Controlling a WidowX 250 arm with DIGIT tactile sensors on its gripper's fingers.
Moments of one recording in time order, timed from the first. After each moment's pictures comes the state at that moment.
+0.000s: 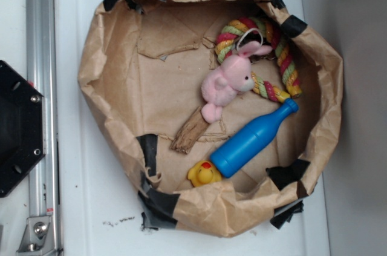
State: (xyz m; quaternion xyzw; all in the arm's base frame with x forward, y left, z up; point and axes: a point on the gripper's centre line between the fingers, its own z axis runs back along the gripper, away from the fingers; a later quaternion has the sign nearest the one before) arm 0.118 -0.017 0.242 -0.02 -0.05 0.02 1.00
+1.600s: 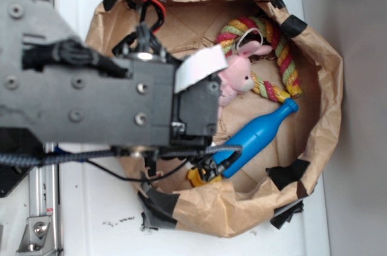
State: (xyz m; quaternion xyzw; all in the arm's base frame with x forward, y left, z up) arm 0.231 0.006 0.120 0.03 -0.06 0.32 0.95
